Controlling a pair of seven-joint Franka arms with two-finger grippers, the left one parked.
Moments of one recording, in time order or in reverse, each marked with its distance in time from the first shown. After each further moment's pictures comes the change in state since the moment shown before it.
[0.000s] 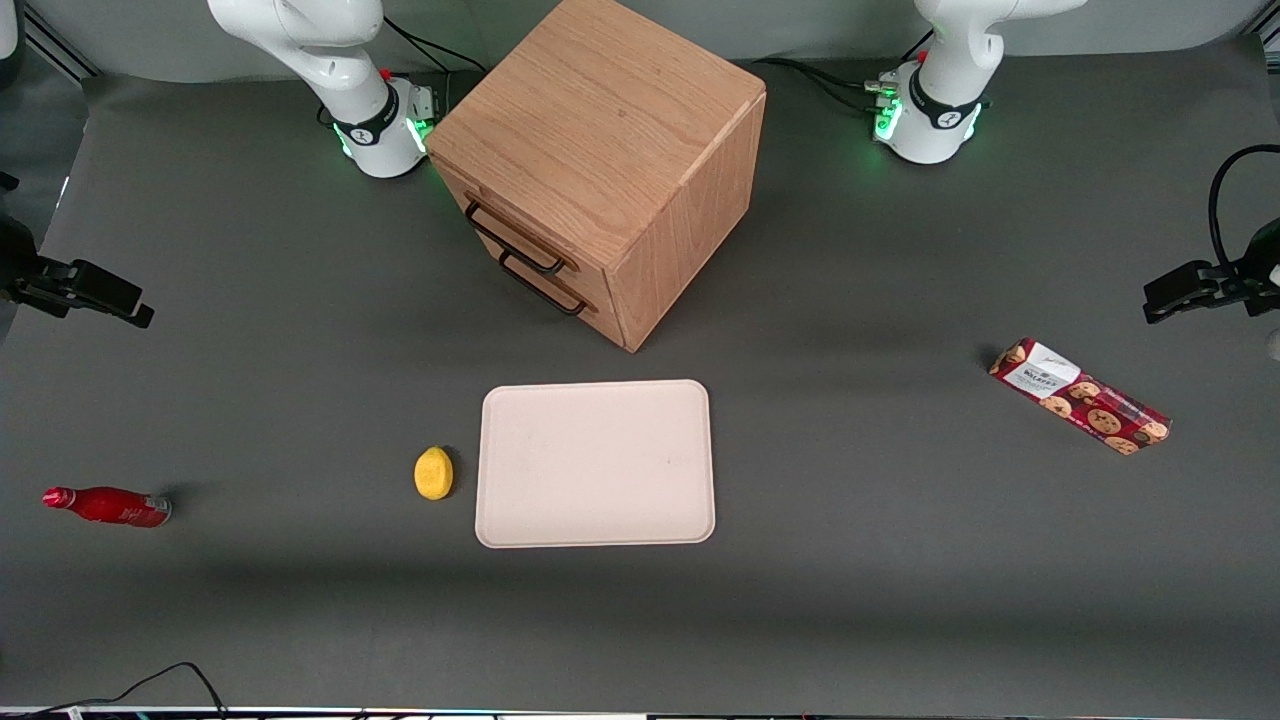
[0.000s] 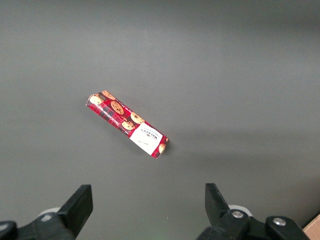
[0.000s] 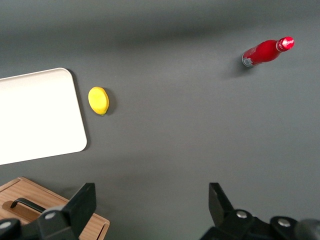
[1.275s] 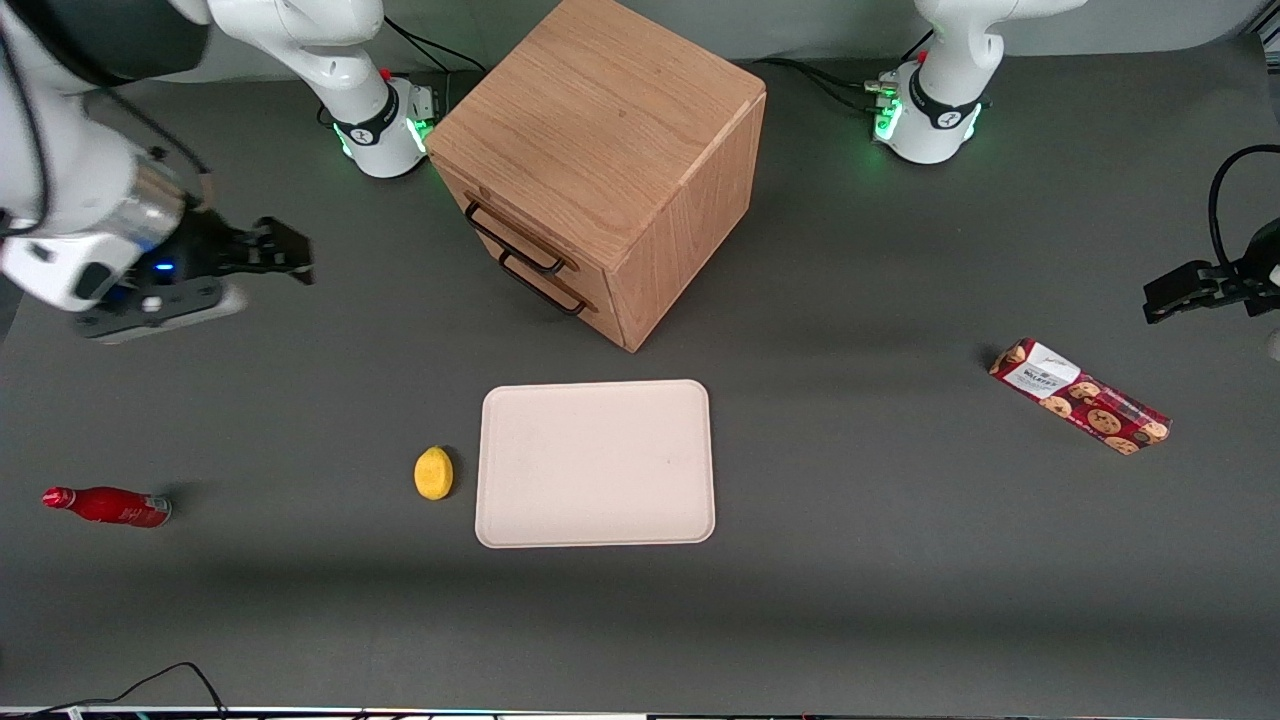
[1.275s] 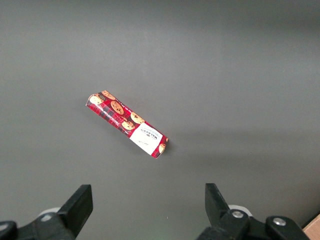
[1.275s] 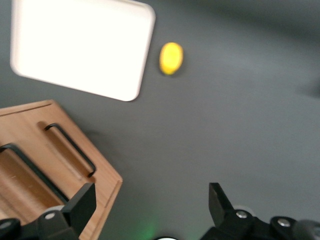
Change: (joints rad) arm 0.043 0.029 0.265 -0.032 0.028 -0.054 -0.148
